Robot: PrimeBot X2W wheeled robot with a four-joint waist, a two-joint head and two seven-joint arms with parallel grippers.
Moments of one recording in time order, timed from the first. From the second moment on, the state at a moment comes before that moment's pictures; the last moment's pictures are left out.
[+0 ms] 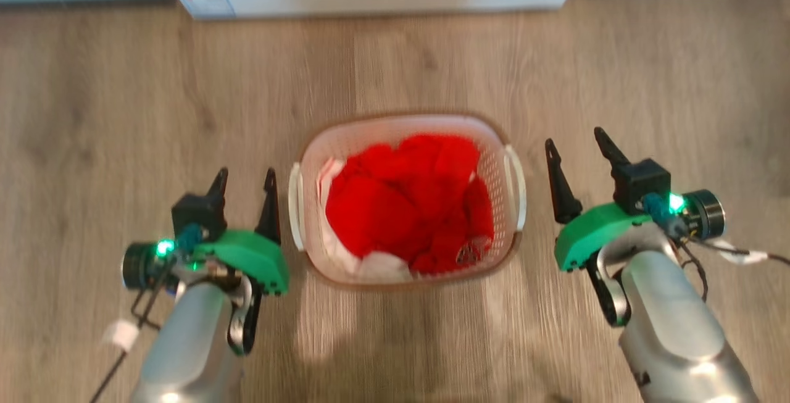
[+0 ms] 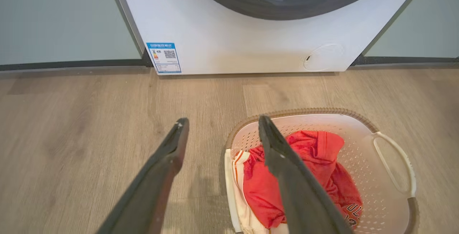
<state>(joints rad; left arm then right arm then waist) -0.32 0.04 -0.23 0.54 -0.19 0.03 -0.25 -0.38 -0.06 0.17 0.46 0.06 0.13 -0.25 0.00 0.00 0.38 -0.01</state>
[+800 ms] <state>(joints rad) -0.76 0.03 -0.24 1.12 -0.27 -0.12 -0.25 -0.80 -0.06 0.36 1.04 0.26 0.13 -0.25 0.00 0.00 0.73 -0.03</state>
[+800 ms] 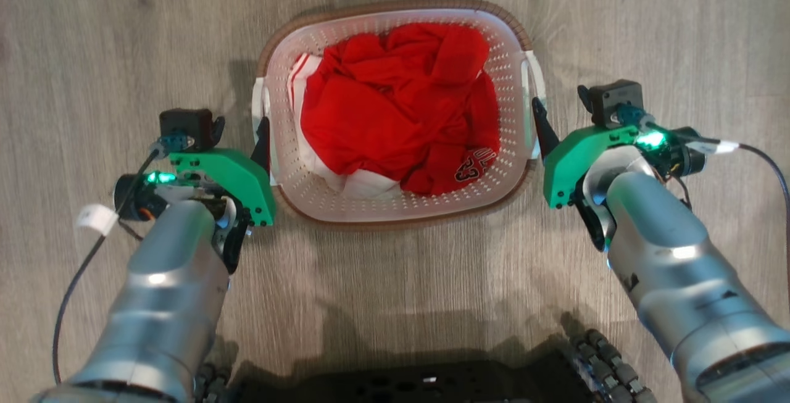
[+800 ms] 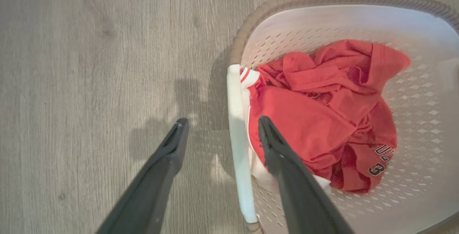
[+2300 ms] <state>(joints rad) -0.96 0.03 -0.64 1.27 -0.58 -0.12 -0.03 -1.04 -0.07 0.73 1.22 0.71 0.13 -0.04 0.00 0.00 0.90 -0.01</state>
